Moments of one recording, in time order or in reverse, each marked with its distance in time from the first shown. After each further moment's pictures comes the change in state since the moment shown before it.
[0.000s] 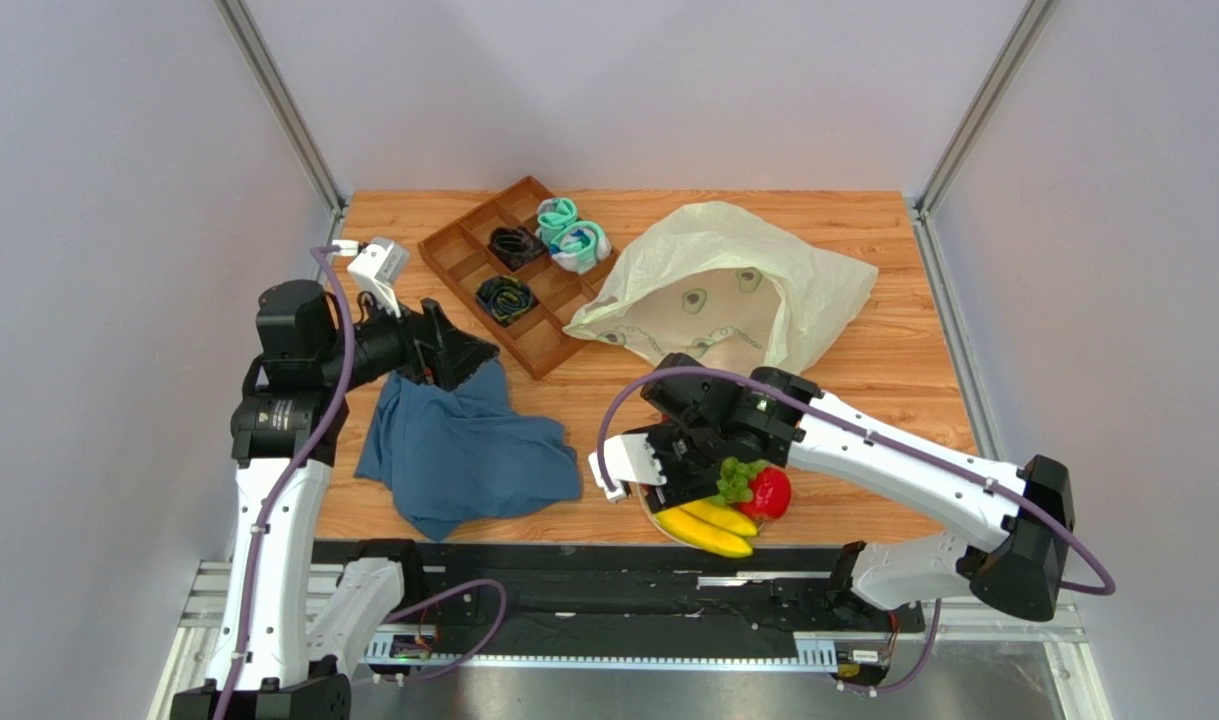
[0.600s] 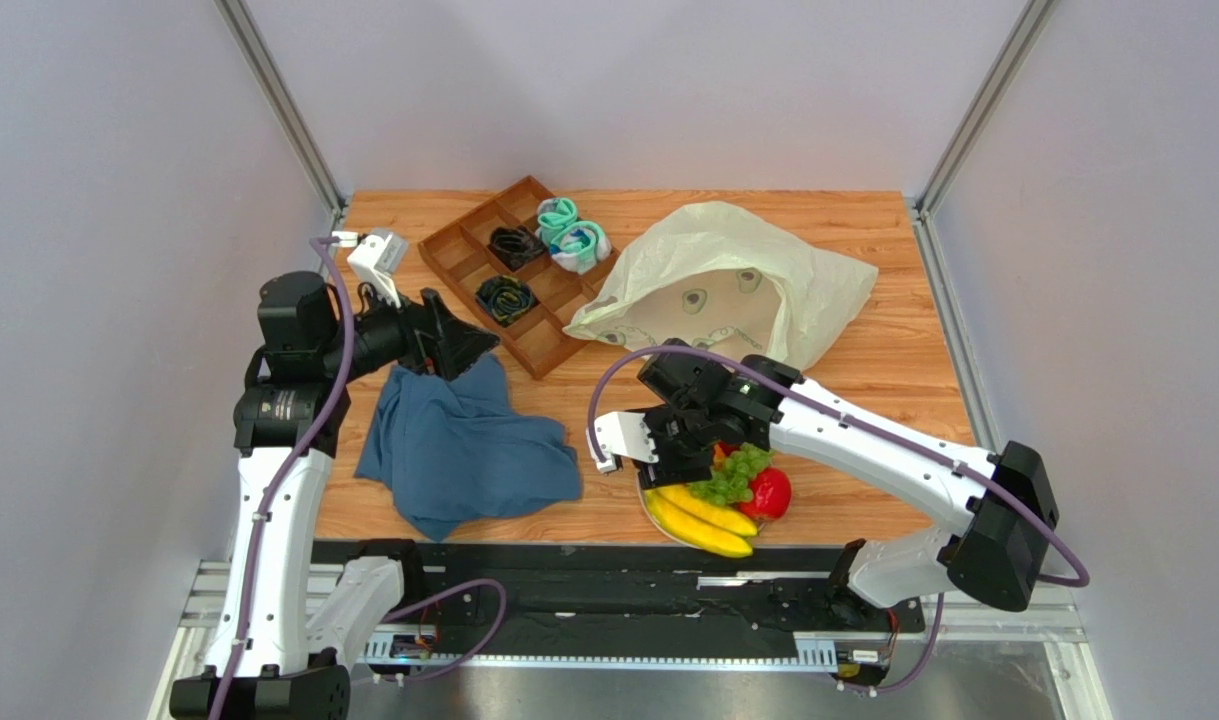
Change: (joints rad) left arm 0.000 0.038 0.007 0.048 0.000 -0.024; right arm -0.108 0.073 -0.029 0.067 0.028 0.033
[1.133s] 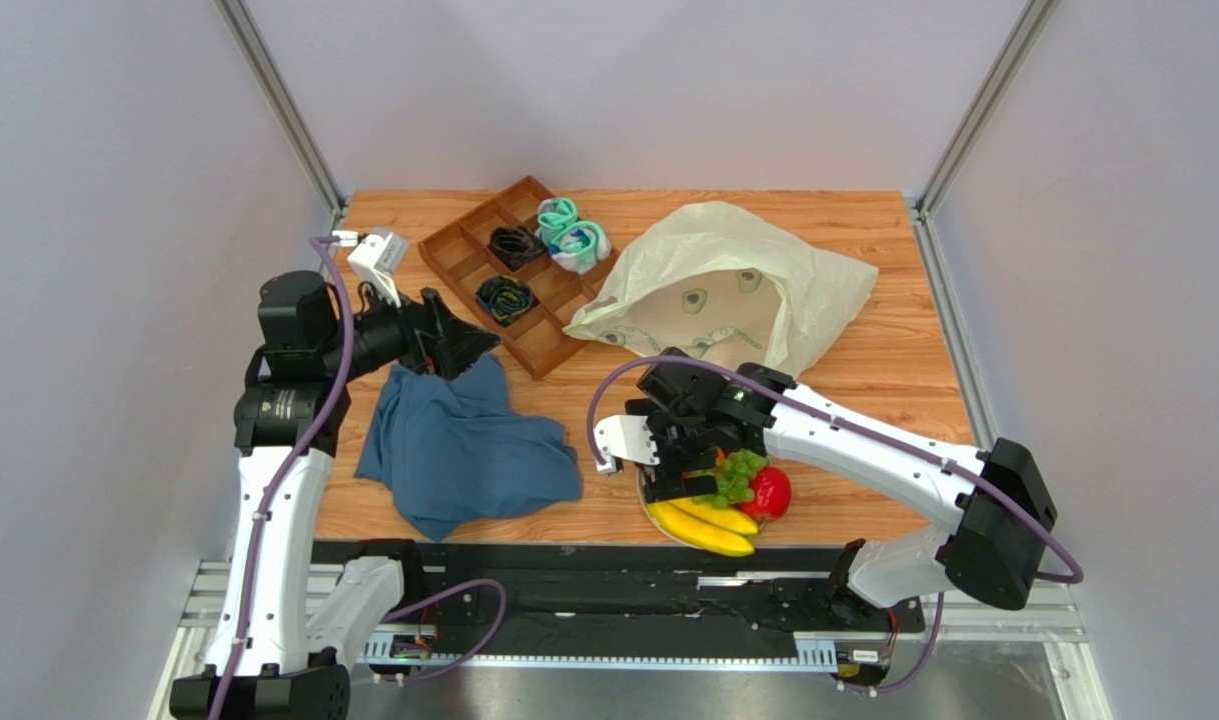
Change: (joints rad) left arm 0.000 0.001 0.000 0.005 0.006 -0.004; right arm 0.000 0.016 -0.069 0.058 0.087 0.021
